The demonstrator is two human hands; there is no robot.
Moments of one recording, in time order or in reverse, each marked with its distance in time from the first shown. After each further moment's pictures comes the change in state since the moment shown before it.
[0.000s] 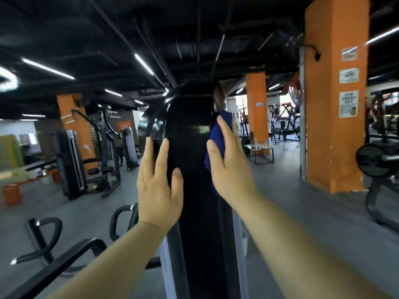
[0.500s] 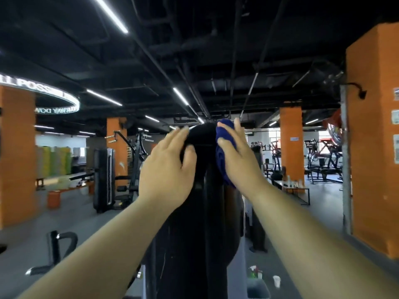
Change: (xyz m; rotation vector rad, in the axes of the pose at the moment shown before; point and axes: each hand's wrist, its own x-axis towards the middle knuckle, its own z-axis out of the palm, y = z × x) left_hand 0.118 0.069 0.003 0.226 0.063 -0.054; right_hand 0.138 0.016 -0.021 0.318 -0.153 -0.100
